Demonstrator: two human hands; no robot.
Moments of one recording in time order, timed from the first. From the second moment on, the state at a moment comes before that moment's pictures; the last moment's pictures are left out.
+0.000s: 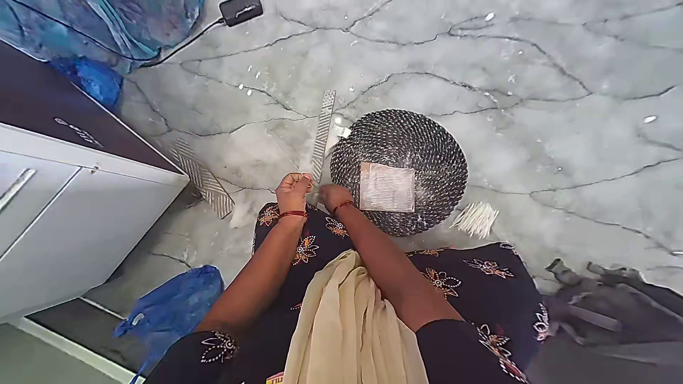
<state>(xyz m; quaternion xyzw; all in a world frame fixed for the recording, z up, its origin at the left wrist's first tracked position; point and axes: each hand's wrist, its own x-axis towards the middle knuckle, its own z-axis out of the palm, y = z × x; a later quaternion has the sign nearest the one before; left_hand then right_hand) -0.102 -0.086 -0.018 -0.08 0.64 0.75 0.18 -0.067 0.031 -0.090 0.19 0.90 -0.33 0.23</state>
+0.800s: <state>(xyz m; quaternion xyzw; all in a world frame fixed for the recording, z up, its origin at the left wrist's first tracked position) 0.006 -0.050 0.040 0.17 0.64 0.65 0.38 0.102 0.073 0.067 0.27 0.88 -0.38 -0.04</state>
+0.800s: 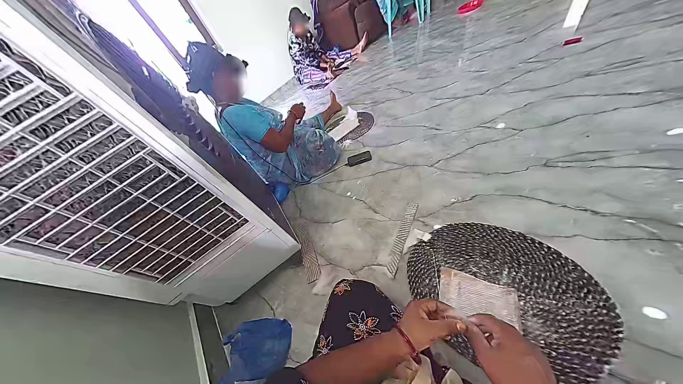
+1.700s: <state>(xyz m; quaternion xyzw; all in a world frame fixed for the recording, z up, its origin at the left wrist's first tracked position) 0.007 -0.009 0.064 0.02 0.62 0.66 0.43 0.111 0.100 0.060 0.30 0.75 -0.57 -0.14</state>
